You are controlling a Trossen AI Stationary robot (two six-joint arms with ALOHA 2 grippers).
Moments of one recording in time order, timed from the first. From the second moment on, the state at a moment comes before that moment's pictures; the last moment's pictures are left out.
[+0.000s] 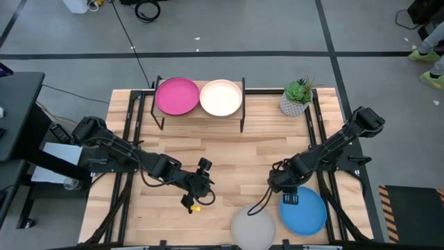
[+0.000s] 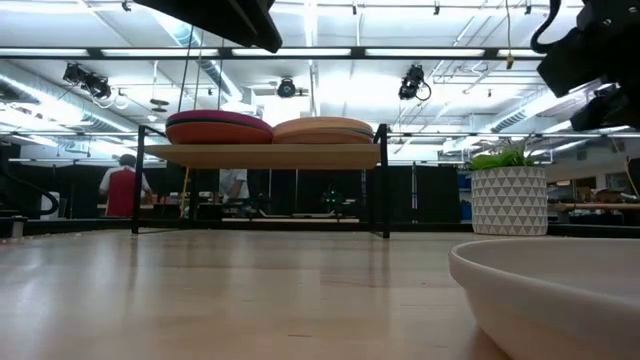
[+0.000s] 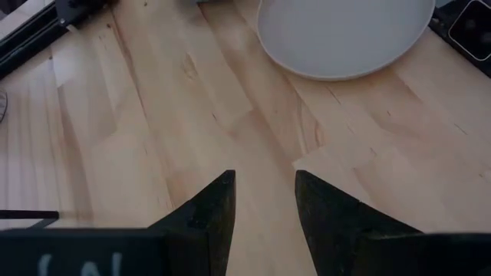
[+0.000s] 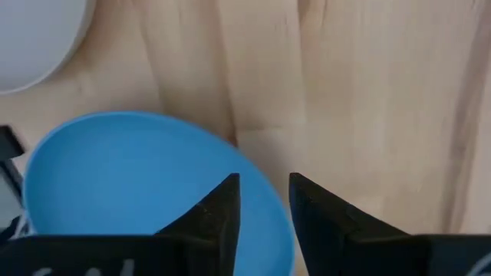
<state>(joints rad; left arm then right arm) -0.44 1.56 1.14 -0.35 -0.25 0.22 0.52 1.48 0.92 -0.96 -0.18 0.70</state>
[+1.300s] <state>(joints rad) -0.44 1.56 1.14 -0.36 -0.25 0.24 0.36 1.55 0.89 -1.05 -0.23 0.25</state>
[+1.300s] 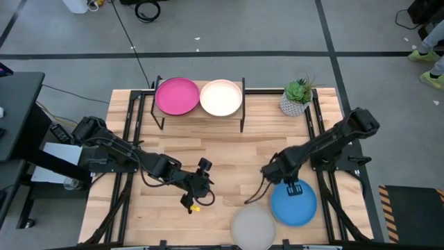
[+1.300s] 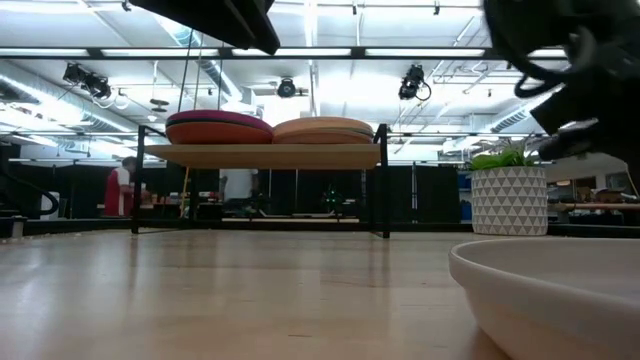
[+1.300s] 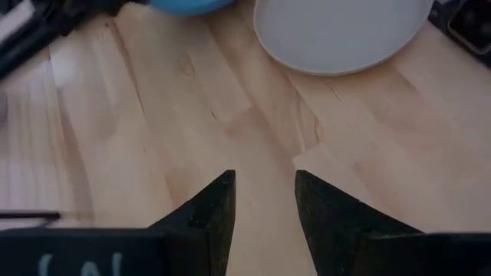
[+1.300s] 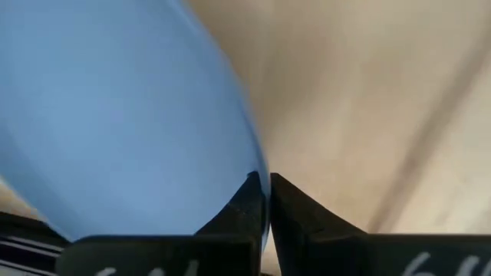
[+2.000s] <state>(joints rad) -0.55 1.67 1.14 -0.08 -0.58 0.73 -0.02 1.29 0.89 -0.96 -0.40 0.47</state>
